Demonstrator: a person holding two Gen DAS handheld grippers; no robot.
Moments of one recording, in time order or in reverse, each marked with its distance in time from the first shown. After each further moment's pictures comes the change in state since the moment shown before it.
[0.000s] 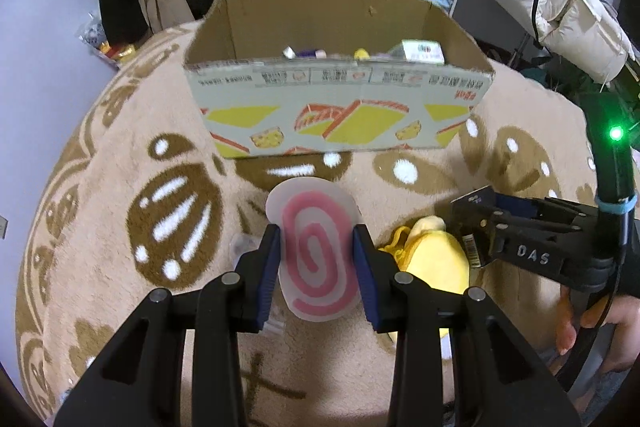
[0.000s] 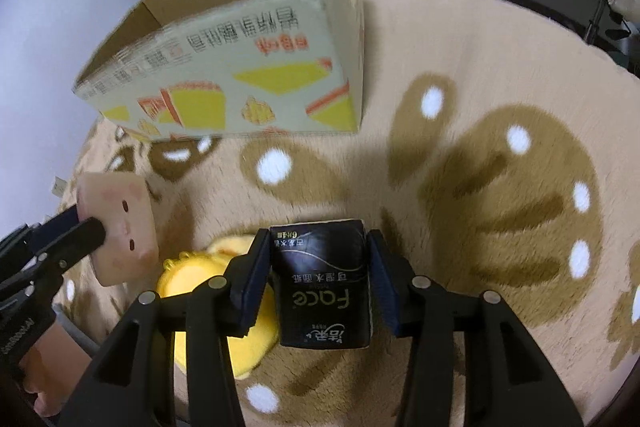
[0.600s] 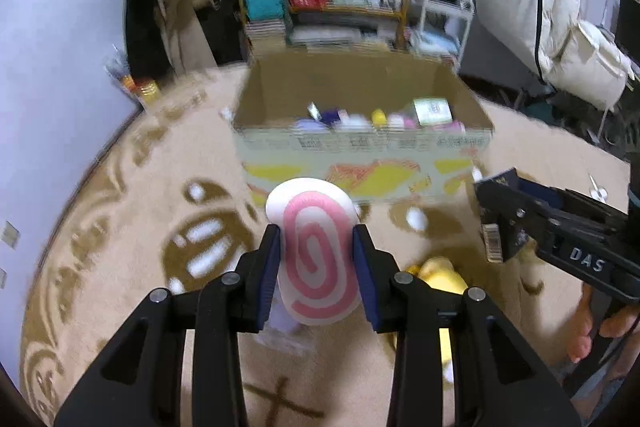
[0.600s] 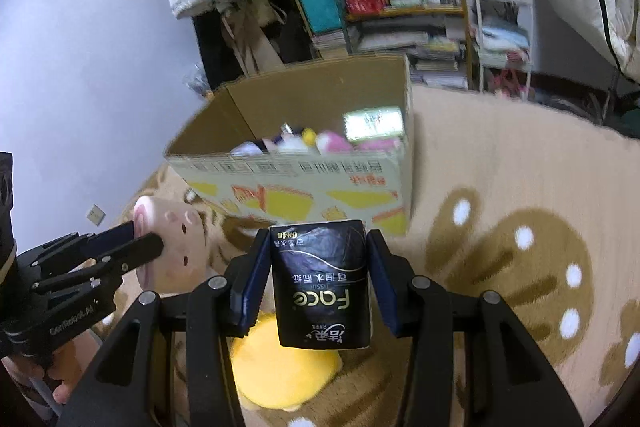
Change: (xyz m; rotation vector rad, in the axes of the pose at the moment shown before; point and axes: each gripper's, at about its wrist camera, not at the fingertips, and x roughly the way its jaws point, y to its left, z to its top) left arm -0.038 0.009 0.005 -0.006 -0.205 0.074; right arm -0.059 0.028 0.012 -0.107 -0.323 0.145
